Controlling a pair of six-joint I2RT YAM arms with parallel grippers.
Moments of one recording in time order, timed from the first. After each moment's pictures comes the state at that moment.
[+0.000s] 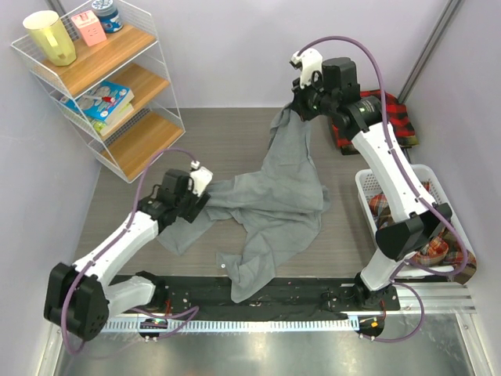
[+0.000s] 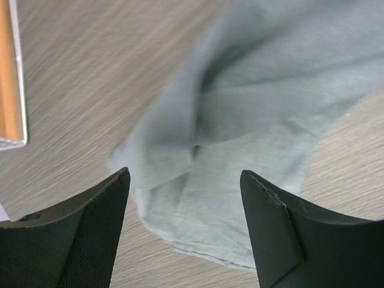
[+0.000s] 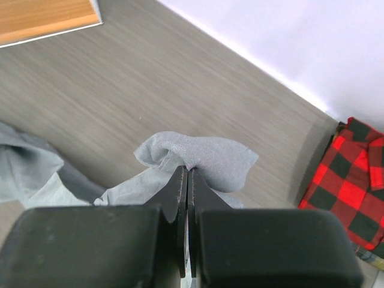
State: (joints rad) left arm -0.38 1.10 0.73 -0.44 -0.14 0.33; right arm 0.40 1.67 1.98 -0.74 -0.14 -0.16
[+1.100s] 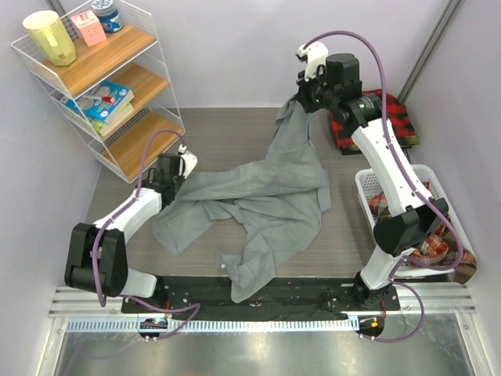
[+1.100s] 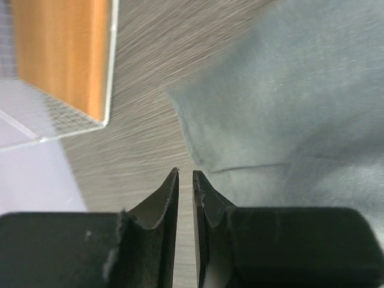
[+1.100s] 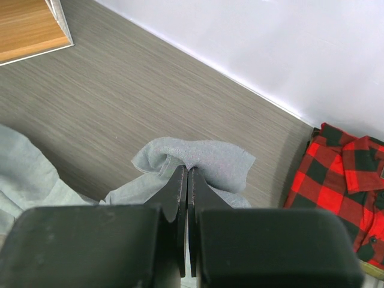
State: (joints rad) left arm -0.23 1.40 0.82 -0.26 -0.36 0.47; right arm 0.36 1.72 1.99 -0.64 -0.09 -0.16
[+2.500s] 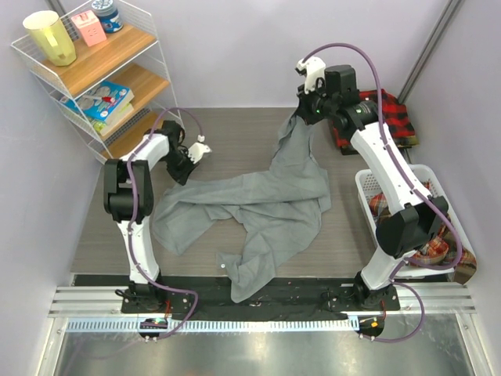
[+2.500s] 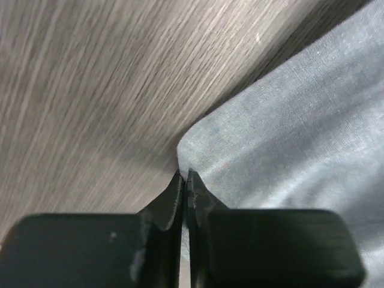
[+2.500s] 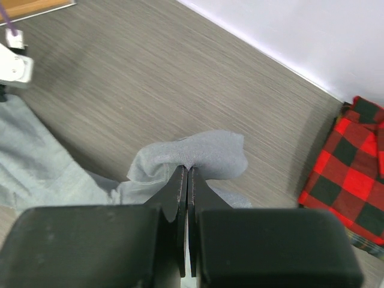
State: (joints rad) left arm -0.07 2.10 1.60 -0.89 0.27 0.88; right arm 0.34 1.70 1.85 -0.63 -0.16 -0.16
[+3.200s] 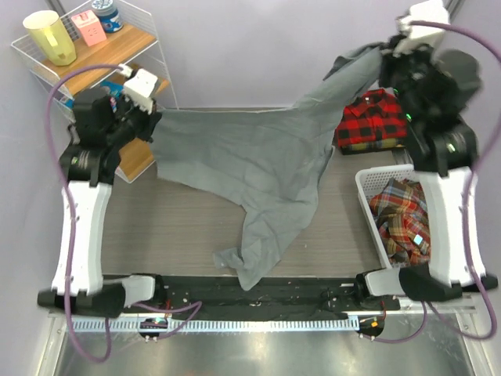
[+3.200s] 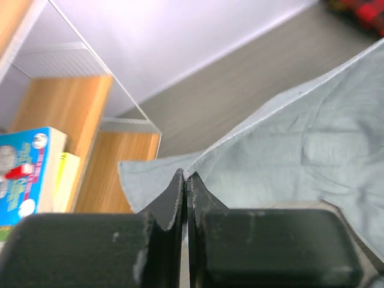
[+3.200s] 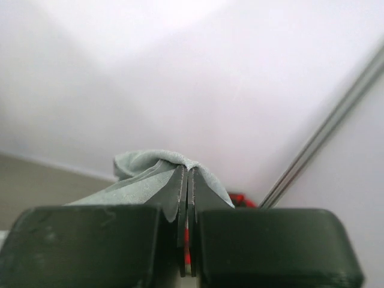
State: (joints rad) left arm -0.07 1.27 1.70 -0.73 0.33 0.35; right arm 0.21 1.38 2.03 -0.51 0.10 -0.27
